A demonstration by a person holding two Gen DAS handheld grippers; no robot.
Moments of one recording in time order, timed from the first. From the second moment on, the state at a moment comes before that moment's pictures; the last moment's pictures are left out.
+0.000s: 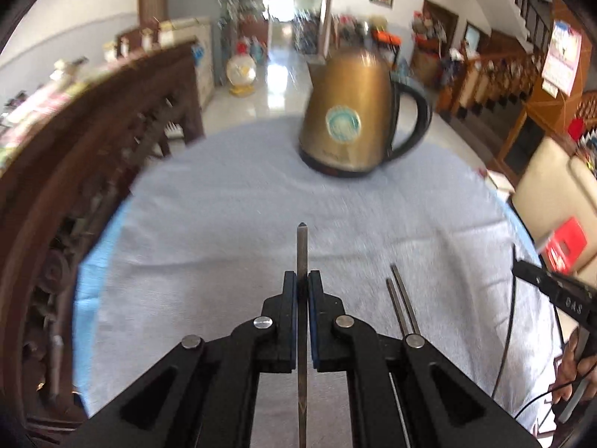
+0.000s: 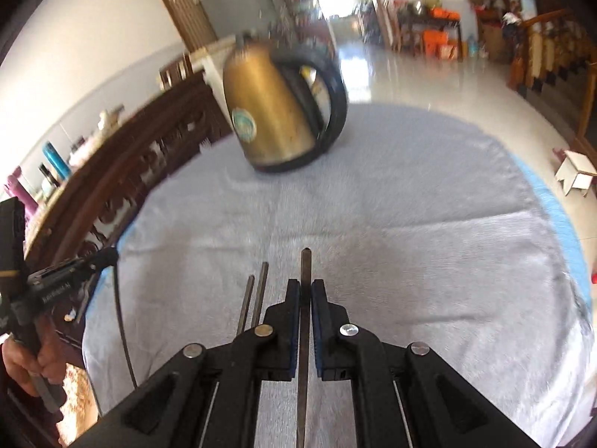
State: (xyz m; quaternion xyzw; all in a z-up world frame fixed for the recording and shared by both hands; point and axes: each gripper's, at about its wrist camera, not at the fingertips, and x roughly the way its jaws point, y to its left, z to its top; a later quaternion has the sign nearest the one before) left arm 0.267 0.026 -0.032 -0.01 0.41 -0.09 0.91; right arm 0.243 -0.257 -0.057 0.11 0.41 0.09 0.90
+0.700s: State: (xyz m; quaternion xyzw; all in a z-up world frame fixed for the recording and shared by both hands) left arm 0.070 0.046 0.076 0.01 0.19 -0.08 0.98; right arm 0.059 -0.274 0.033 0.11 0.20 0.00 0.97
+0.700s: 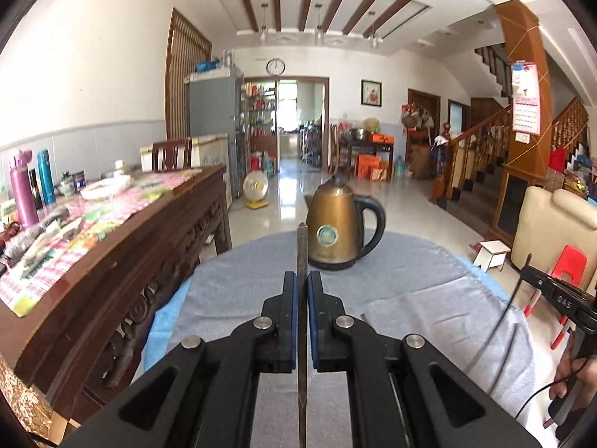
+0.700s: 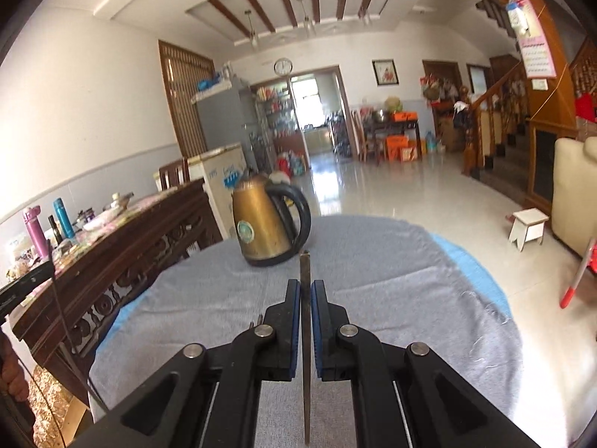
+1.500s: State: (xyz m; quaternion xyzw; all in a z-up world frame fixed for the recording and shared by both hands) left arm -0.021 0.015 0.137 -0.07 0.14 -0.16 0.97; right arm -0.081 -0.253 0.136 0.10 0.08 0.10 0.99
